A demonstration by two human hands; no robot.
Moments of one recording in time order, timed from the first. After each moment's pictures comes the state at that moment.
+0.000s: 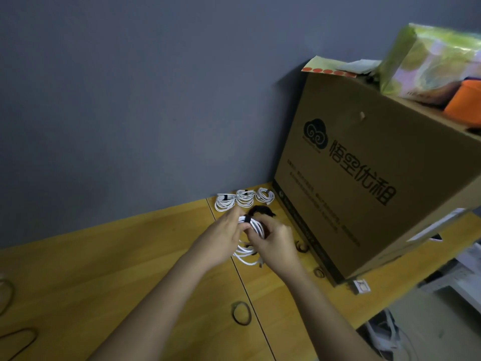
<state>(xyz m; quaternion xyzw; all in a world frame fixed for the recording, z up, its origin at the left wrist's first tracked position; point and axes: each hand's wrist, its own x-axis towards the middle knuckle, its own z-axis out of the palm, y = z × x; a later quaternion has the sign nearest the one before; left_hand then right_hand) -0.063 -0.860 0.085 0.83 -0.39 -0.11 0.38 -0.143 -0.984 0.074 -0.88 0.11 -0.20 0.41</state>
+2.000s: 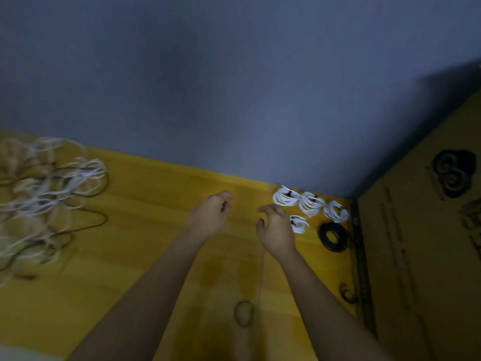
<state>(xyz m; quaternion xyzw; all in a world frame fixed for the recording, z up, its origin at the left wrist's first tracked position) -0.008 -0.828 0.002 0.94 -0.03 -0.04 0.34 -0.023 -1.007 -0.009 -0.96 -0.02 0.04 0.27</state>
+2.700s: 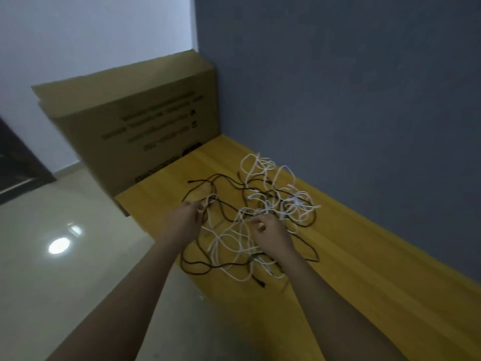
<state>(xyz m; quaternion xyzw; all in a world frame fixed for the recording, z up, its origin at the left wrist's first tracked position) -0.227 -0.230 0.022 0.93 0.31 0.02 0.20 -0.111 -0.416 0.018 -0.90 -0.29 0.19 0.27</state>
